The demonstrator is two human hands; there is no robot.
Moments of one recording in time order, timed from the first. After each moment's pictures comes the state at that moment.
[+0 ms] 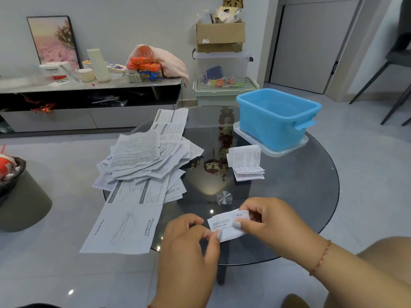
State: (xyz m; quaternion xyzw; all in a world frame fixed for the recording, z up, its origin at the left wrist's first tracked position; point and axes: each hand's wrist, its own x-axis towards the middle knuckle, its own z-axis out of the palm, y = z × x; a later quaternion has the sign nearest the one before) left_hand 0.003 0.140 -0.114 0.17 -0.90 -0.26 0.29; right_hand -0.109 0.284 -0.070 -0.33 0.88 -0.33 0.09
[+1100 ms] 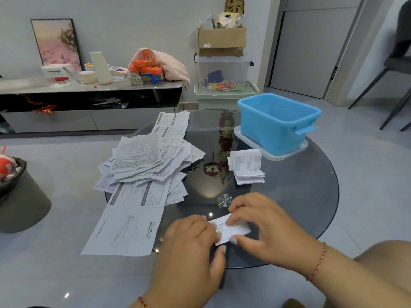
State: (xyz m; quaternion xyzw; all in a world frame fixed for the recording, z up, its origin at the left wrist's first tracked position) left_hand 0.003 0.125 -0.105 -0.02 -0.95 -0.16 0.28; right_hand -0.111 0.285 -0.080 -0.47 0.84 -0.28 -0.02
